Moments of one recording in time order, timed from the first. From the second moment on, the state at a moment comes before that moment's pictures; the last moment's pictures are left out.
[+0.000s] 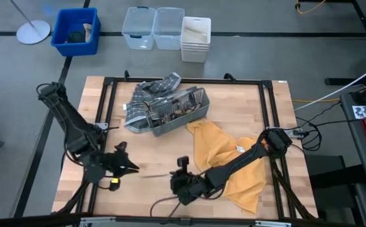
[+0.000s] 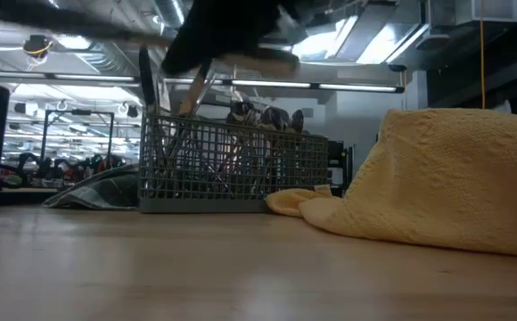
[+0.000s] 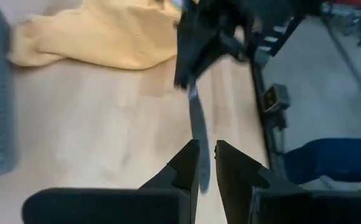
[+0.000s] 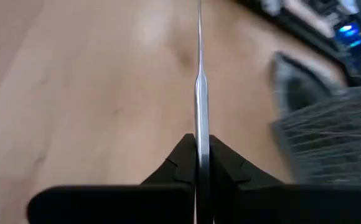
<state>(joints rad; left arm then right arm) -0.90 1.09 0.89 -0.55 -0.62 -0.79 0.53 2.18 1.74 -0.43 0.65 0.03</state>
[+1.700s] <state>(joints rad) -0.82 1.08 0.70 -0.43 -1.21 -0.80 0.45 1.58 1.33 -0.94 1.02 0.70</state>
